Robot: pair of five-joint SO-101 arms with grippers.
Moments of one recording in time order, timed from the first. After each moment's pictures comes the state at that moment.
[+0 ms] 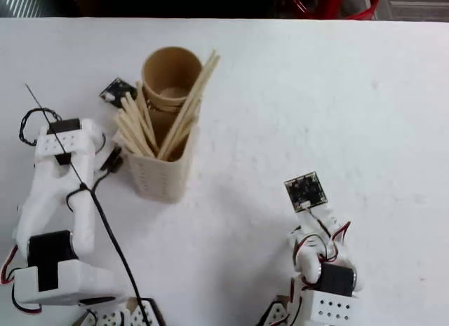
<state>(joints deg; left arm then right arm) -17.6 -1.0 28.7 56.5 -41.7 7.1 -103.0 96.4 72.4 32.3</state>
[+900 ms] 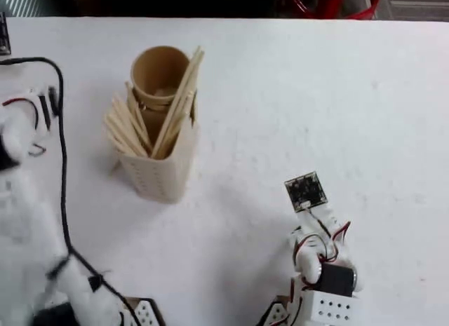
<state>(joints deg) -25.8 -31.0 3.0 75.1 -9.6 7.1 -103.0 96.4 72.4 32.3</state>
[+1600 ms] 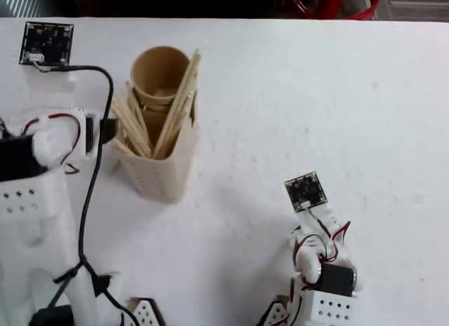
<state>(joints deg) -15.1 -30.1 2.5 90.2 -9.6 7.0 -103.0 96.4 72.4 32.3</state>
